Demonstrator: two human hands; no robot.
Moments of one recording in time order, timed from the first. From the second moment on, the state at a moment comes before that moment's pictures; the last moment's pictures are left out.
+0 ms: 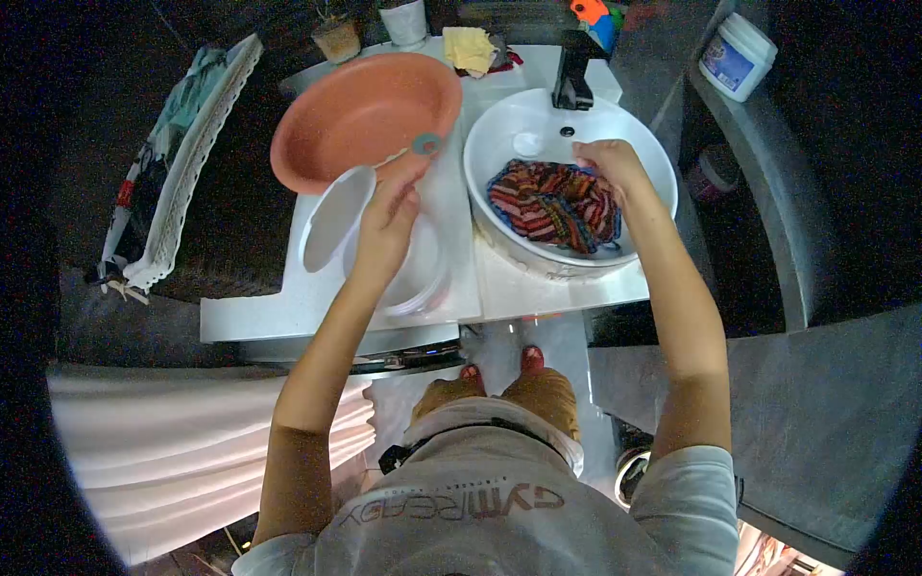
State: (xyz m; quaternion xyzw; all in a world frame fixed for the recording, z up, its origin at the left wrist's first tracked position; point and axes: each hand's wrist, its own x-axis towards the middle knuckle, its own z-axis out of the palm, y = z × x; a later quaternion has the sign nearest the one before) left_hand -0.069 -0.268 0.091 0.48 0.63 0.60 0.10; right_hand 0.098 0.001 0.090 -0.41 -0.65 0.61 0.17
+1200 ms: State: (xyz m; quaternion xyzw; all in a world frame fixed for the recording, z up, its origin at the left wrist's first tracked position) left_hand -0.011 -0.140 0.038 0.39 0.73 0.54 0.17; right_hand 0.116 0.102 0.018 -0.29 -0.87 0.16 0.37
